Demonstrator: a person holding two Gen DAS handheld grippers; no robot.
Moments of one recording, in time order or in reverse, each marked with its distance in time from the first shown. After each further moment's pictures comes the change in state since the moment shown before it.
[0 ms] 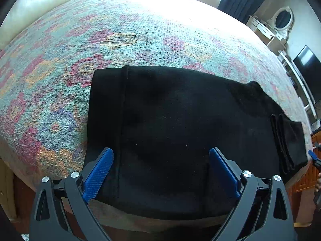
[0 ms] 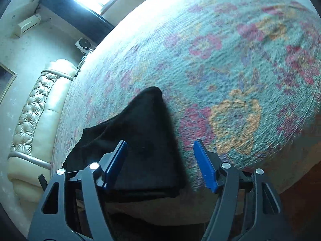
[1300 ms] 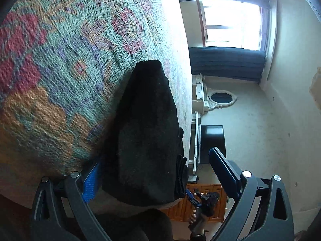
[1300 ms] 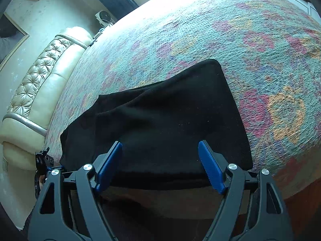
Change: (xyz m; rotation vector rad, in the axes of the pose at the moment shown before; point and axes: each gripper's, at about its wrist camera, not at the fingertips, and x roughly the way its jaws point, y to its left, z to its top) left arm 0.028 0.138 -0.022 -0.622 0.002 -0.861; right arm 0.032 0.067 -0.031 -0.179 0.123 0.029
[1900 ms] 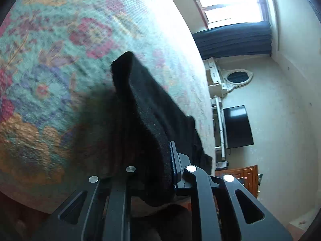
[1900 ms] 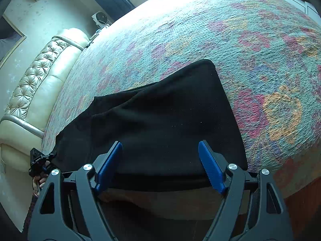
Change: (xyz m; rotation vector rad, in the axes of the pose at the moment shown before) left arm 0.020 -0.066 -0.013 0.213 0.049 0.156; right arm 0.001 -0.010 0.004 0.011 -0.014 -0.024
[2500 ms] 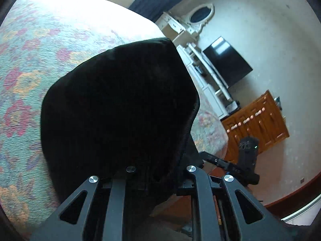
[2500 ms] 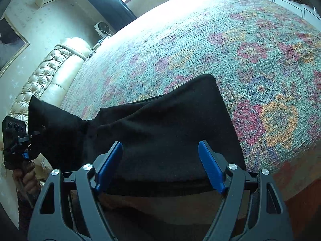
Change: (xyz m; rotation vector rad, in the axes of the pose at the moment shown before) left arm 0.214 -0.239 -0.094 0.561 0.258 0.097; right arm -0.017 0.006 0.002 0.010 -0.078 0.015
